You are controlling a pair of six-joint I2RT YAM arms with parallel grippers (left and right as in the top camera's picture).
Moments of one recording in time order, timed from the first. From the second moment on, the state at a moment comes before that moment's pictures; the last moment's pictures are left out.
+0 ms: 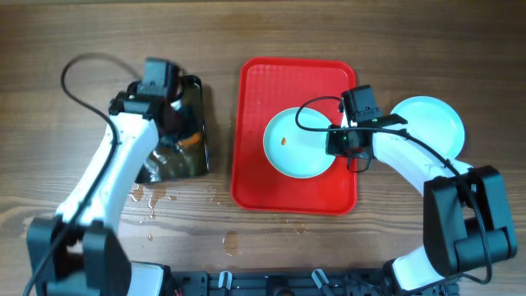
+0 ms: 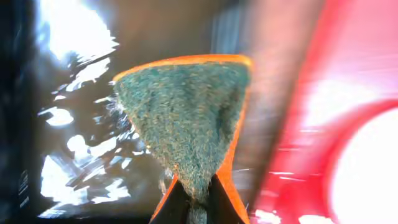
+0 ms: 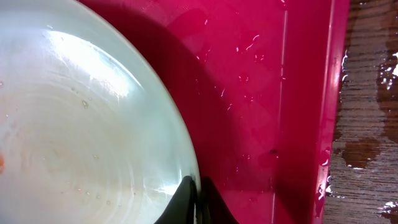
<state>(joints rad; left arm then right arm) -0.16 1.58 1.19 -0.87 0.01 -0.40 0.24 1.72 0.92 -0.49 -0.09 0.37</state>
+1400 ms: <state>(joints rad) -0.08 1.79 1.37 -1.07 -0.13 -0.50 0.25 1.64 0.96 -0.64 -0.05 0.29</state>
